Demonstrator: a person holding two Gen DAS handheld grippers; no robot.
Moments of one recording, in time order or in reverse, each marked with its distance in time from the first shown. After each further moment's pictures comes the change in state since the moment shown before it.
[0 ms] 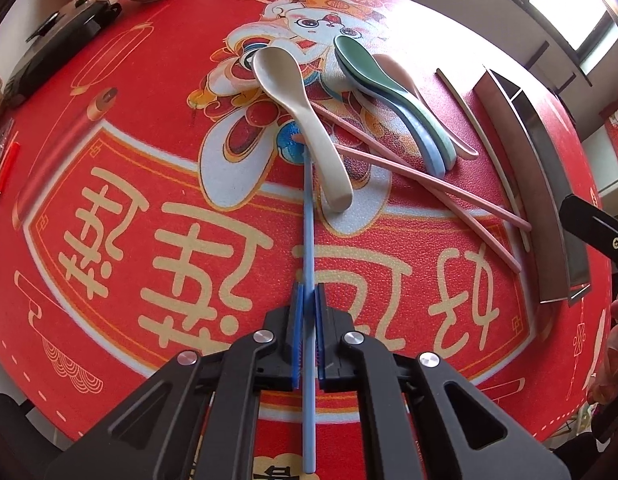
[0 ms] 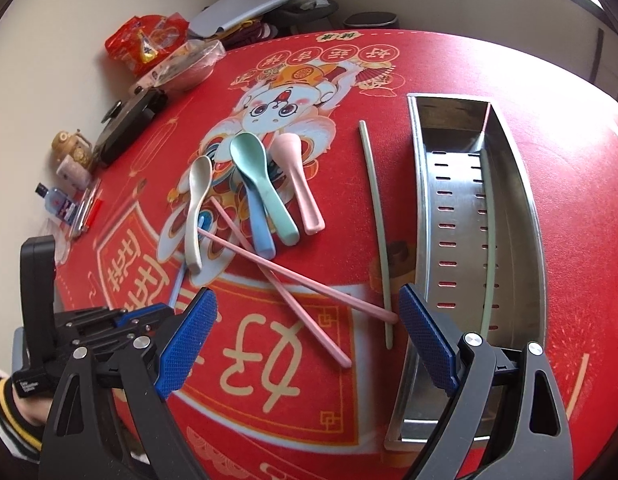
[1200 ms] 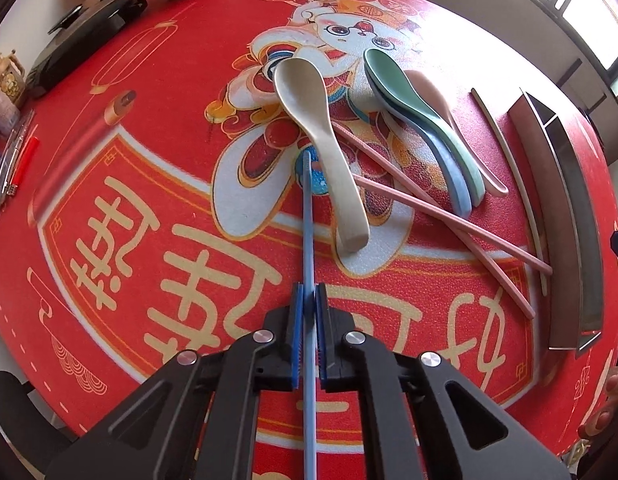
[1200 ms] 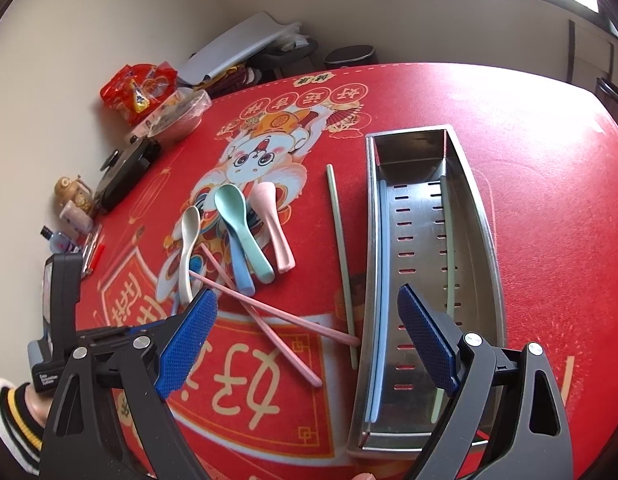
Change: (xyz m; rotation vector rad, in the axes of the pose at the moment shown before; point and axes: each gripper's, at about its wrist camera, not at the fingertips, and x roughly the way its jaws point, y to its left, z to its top) left arm 0.010 -0.004 0.027 -0.057 0.012 0.096; right arm -0.031 -0.032 0.000 0.098 -0.161 0.009
